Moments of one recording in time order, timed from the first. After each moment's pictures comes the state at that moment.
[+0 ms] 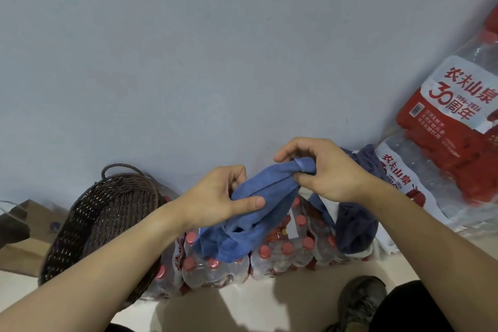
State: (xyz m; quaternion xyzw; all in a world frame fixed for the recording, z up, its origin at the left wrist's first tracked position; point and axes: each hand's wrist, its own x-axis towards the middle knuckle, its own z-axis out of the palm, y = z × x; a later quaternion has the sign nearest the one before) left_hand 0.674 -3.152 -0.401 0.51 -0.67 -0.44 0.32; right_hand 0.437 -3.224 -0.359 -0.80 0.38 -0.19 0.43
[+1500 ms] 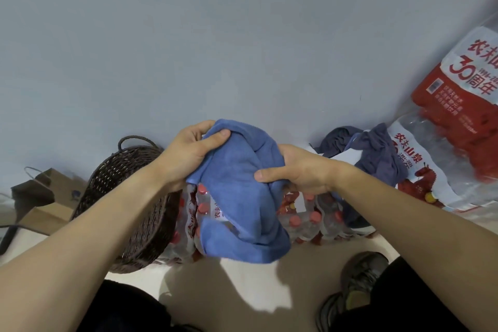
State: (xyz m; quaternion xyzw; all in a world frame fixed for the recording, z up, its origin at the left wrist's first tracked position) left_hand 0.711 -3.136 -0.390 0.49 -0.42 -0.57 0.50; right_hand 0.490 -3.200 -0.407 -0.61 0.31 -0.08 0.72
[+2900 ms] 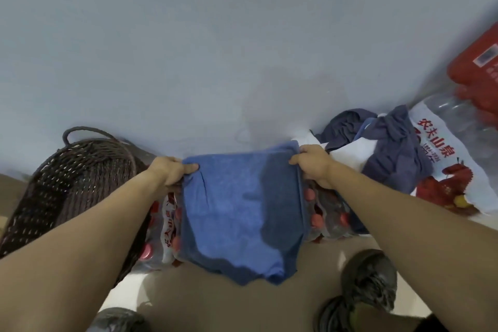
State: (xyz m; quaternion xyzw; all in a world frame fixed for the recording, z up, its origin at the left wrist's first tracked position) left_hand 0.756 -3.212 -0.567 0.78 -0.20 -0.51 0.29; right_hand 0.452 -3.307 -0.573 -0.52 0.66 -0.13 0.54
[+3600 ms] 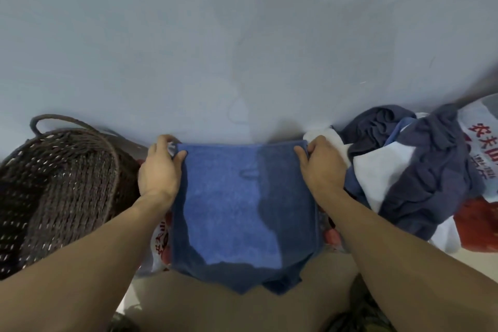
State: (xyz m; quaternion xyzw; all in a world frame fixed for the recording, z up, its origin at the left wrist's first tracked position) left_hand 0.769 -3.218 -0.642 0.87 -0.43 -0.12 0.22; right_hand 0.470 -3.321 -0.640 -0.67 0.71 -0.16 0.17
